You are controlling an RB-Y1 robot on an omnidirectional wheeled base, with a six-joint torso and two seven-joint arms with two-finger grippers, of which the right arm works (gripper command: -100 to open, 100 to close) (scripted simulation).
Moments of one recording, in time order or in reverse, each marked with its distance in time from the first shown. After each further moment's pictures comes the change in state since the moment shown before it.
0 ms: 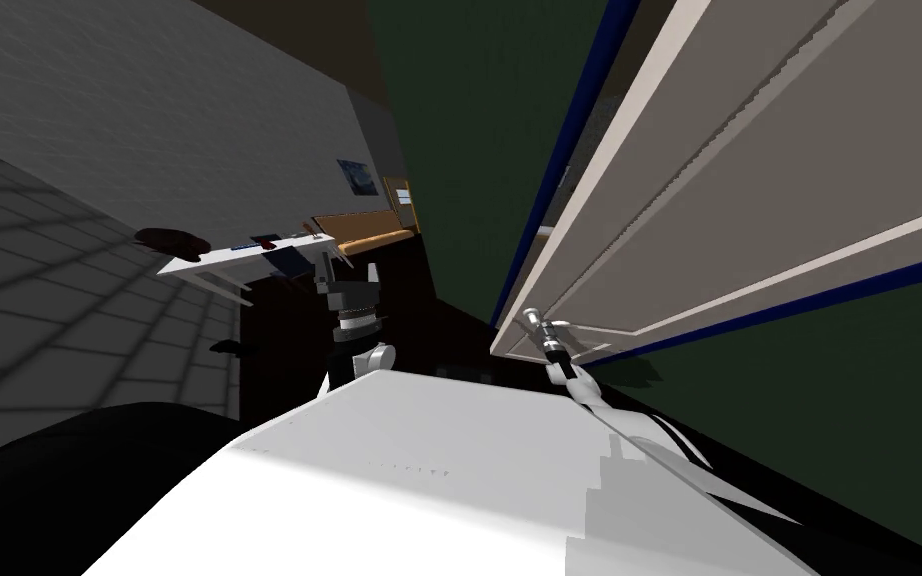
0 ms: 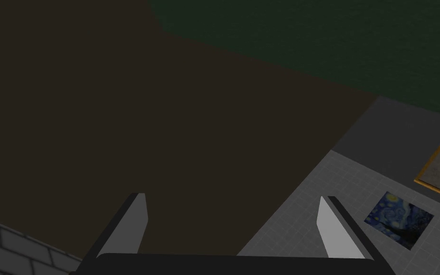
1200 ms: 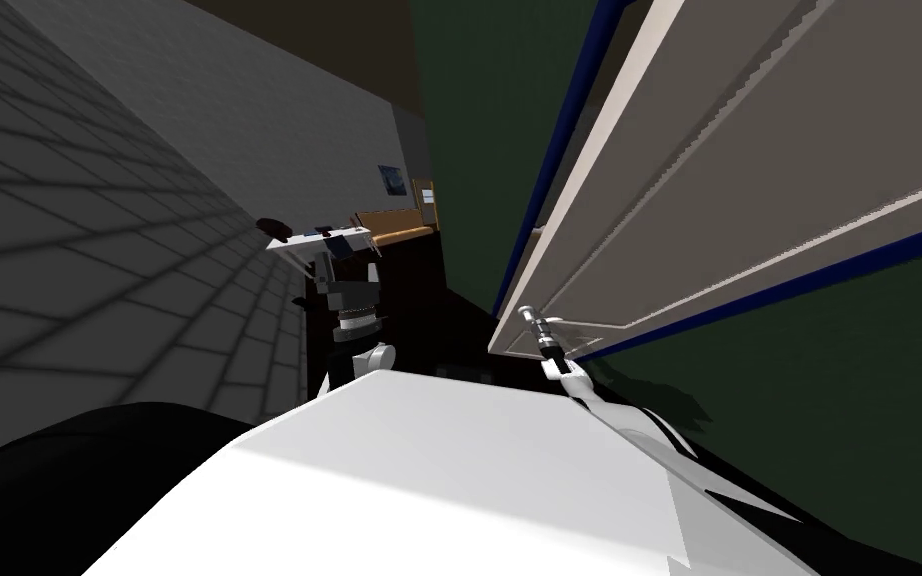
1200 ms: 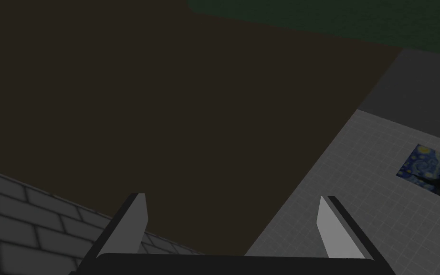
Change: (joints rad) arm -0.033 0.028 -0.016 0.002 0.071 0.008 -0.014
